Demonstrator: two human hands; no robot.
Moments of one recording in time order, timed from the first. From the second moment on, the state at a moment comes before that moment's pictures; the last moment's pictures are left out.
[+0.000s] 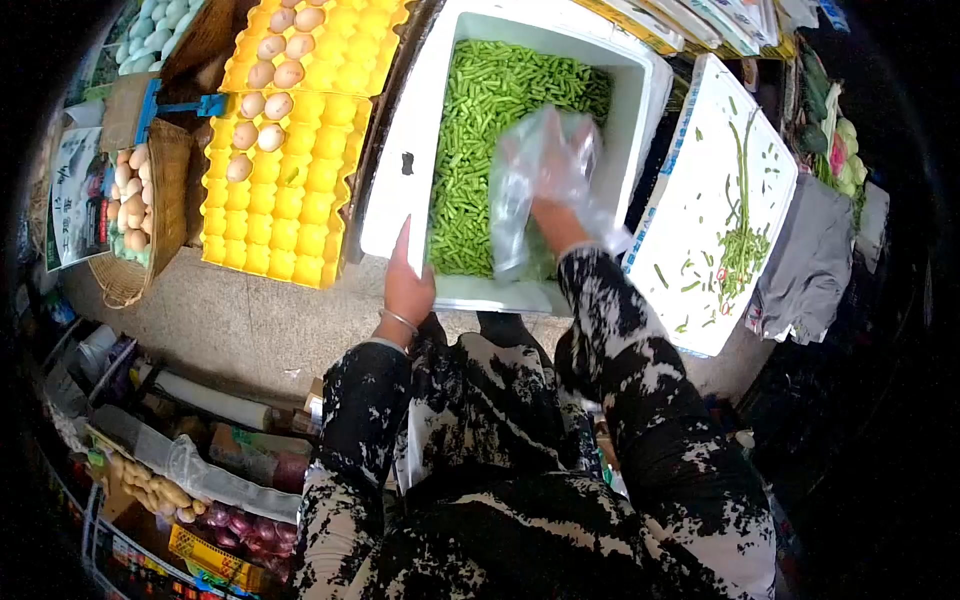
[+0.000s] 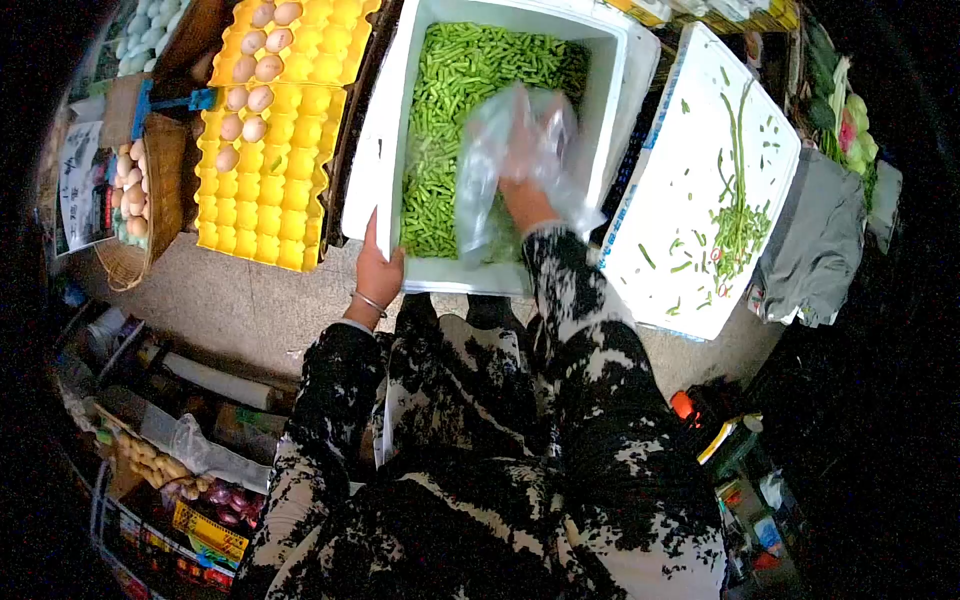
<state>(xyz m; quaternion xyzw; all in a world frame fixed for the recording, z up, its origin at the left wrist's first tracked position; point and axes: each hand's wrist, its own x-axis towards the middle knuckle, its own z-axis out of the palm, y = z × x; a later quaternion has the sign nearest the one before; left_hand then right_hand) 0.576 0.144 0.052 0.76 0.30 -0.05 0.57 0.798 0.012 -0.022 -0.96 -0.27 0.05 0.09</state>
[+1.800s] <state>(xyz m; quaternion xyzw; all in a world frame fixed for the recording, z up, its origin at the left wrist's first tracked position) 0.580 0.145 0.063 0.75 0.32 -0.05 0.57 0.706 -0.040 0.101 -0.72 0.10 0.31 0.62</state>
